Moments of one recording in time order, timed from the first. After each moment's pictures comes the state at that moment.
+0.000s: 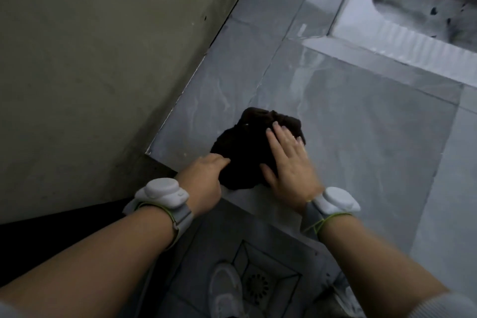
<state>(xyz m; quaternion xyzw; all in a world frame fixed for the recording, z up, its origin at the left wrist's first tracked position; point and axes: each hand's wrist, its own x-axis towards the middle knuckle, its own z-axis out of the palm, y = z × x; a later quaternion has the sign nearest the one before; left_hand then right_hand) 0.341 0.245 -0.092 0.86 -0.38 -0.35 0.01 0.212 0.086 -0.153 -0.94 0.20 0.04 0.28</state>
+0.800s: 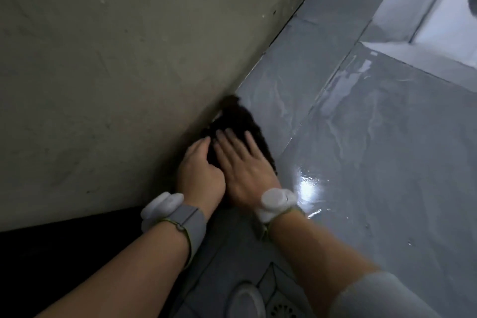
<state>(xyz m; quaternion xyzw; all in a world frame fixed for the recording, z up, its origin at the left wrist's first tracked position) 0.384 0.292 -0.107 0.95 -0.04 -0.19 0.23 0.336 0.207 -0.187 -0.99 -0.01 0.01 0.14</state>
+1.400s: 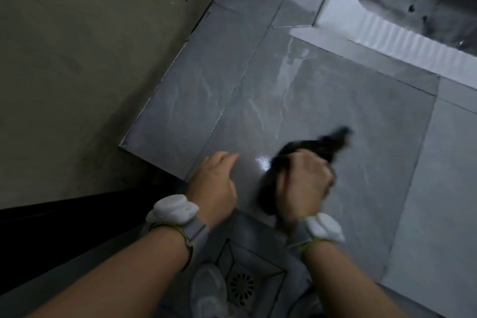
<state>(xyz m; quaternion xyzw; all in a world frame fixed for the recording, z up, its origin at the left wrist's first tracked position) 0.287 0.228 -0.114 0.88 -0.32 -0.31 0.17 0.172 0.099 -0.171 -0.90 0.42 0.01 0.09</state>
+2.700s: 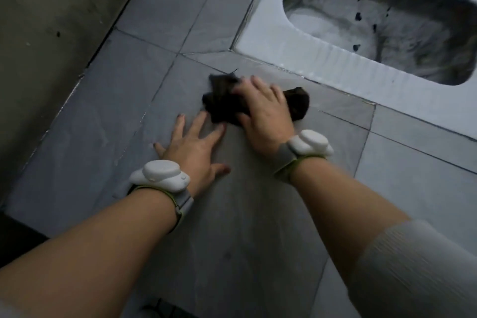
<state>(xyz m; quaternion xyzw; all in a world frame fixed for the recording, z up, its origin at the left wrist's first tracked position) 0.303 0.008 -0.140 0.88 -0.34 -0.31 -0.07 0.236 -0.149 -0.186 -0.94 0.21 -0.04 0.27</state>
